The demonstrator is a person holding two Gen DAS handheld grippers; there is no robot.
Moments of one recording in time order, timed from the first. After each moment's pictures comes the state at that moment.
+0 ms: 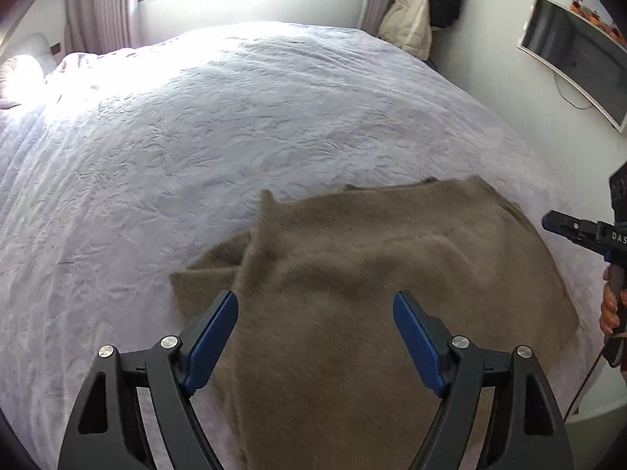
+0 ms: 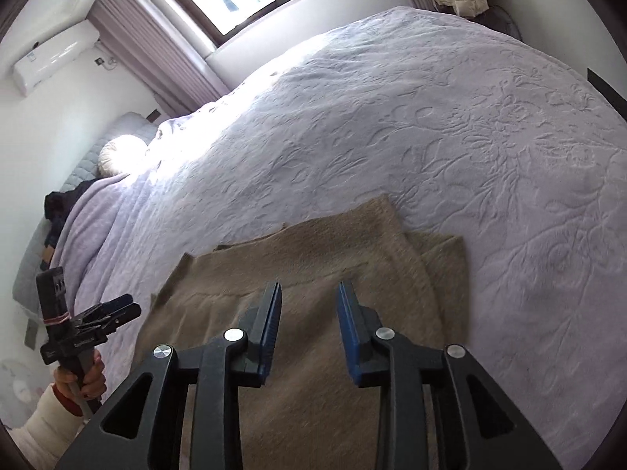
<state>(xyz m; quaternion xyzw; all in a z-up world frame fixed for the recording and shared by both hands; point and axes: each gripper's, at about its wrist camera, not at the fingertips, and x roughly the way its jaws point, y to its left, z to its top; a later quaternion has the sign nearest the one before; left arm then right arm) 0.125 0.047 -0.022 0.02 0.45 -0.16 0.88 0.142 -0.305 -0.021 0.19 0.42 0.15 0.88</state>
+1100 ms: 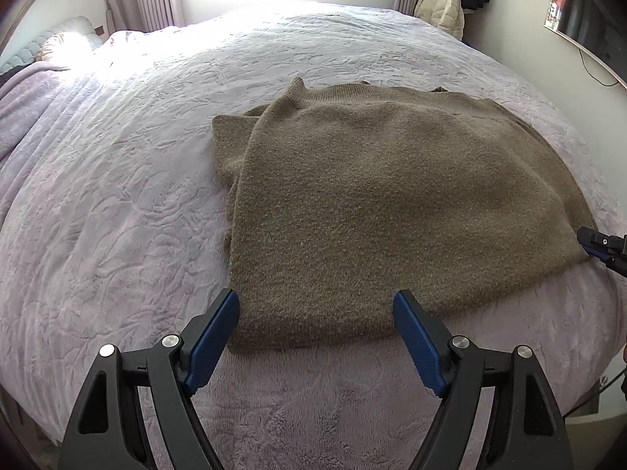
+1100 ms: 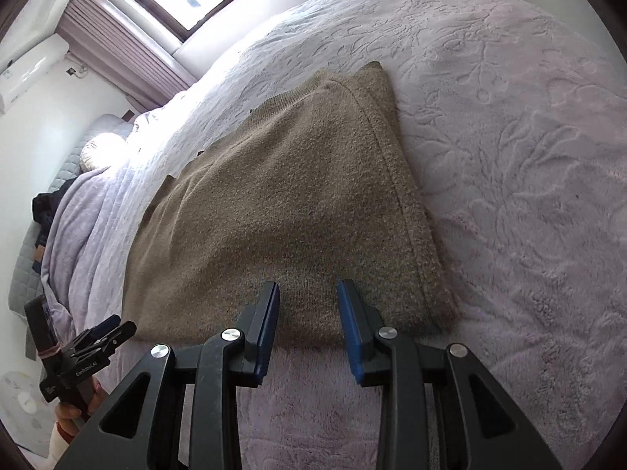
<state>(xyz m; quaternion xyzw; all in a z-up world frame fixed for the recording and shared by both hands) 0.002 0.059 -0.071 0.04 0.47 -0.06 0.88 0.020 -0.299 -0.086 0.23 0.45 0.07 0.86</state>
